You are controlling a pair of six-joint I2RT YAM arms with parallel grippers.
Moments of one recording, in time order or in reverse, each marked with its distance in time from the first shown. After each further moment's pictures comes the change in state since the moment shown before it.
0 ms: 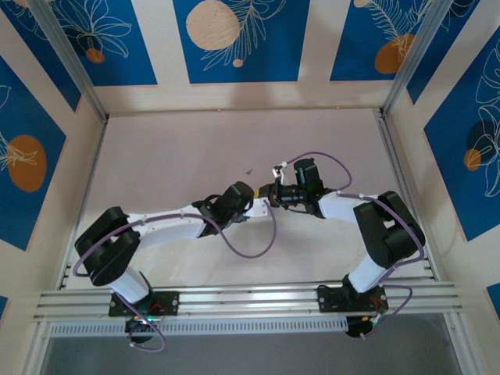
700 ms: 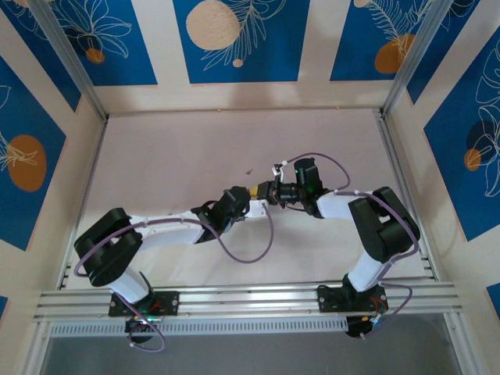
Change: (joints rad) left arm -0.008 -0.006 -0.084 0.191 -0.089 0.095; right arm -0.006 0.050 -0.005 0.140 -0.031 0.132
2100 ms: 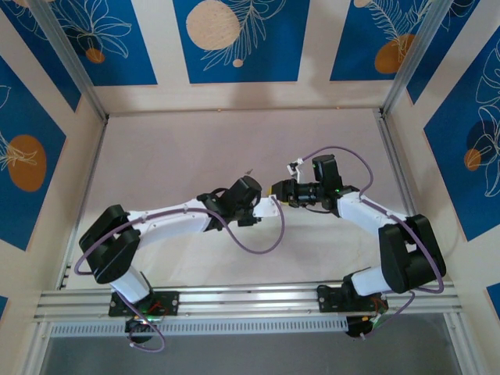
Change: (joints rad) left arm 0.012 0.035 0.231 -0.382 0.385 -0.284; right arm -0.124 -0.267 0.016 -0.514 -0.016 -0.435
